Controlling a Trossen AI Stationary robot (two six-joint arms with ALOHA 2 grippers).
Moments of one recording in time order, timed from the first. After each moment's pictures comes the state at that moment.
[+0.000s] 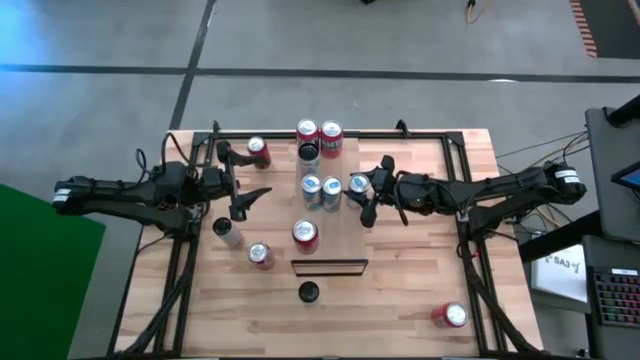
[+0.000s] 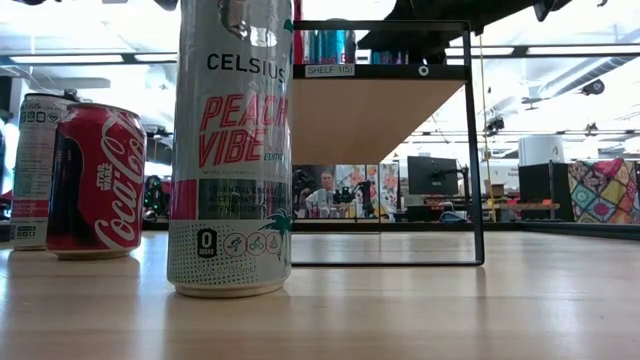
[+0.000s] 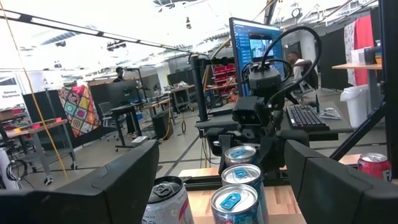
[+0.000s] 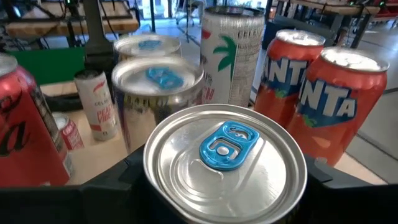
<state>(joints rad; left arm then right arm) -0.02 0.72 0.62 0.32 -0.23 0.25 0.03 1.24 0.80 0.22 0.39 0.07</state>
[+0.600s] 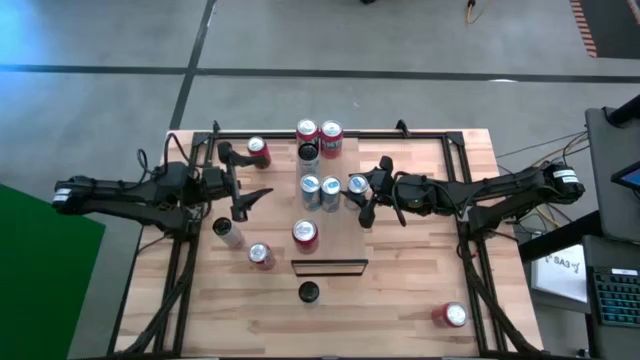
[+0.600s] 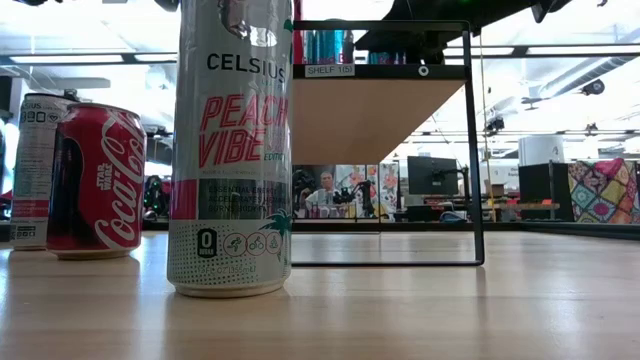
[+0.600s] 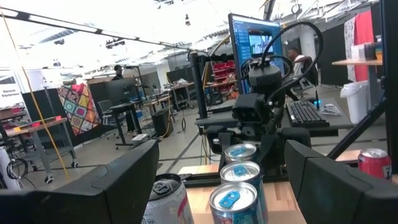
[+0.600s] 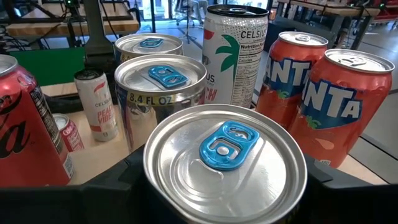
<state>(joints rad) -0.02 0.74 0.62 0.32 -0.23 0.25 0.03 1.26 0.80 0.24 0.39 0.07</state>
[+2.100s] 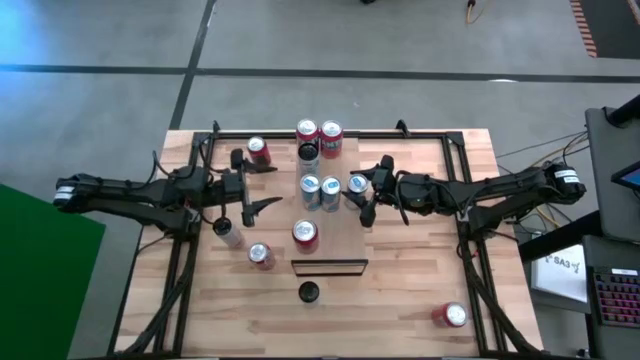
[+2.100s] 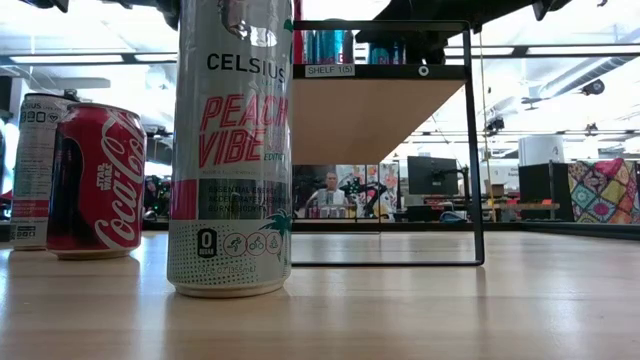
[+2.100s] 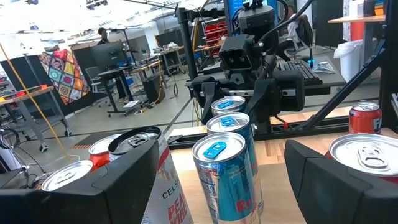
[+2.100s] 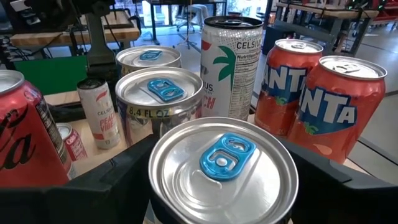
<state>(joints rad) -0.02 0.80 0.62 0.21 -0.23 0.23 0.03 1.25 0.80 0.25 0.39 0.08</state>
